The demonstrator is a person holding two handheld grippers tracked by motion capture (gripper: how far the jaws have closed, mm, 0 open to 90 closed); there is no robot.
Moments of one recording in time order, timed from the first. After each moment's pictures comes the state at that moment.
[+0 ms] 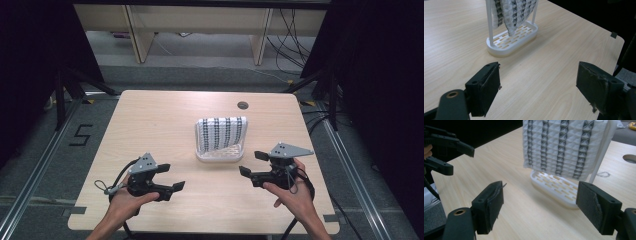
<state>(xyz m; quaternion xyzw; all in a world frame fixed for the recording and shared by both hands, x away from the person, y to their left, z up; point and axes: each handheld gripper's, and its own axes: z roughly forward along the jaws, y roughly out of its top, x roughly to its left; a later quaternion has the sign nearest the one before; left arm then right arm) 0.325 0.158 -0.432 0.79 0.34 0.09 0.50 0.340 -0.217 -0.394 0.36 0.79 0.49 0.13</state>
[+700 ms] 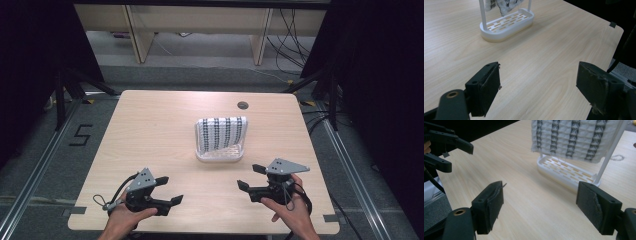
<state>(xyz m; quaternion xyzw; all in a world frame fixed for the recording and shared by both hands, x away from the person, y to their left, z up) 0.299 0.161 -0.459 0.79 0.34 0.09 0.50 0.315 -0.215 -0.422 0.36 0.79 0.48 0.12</state>
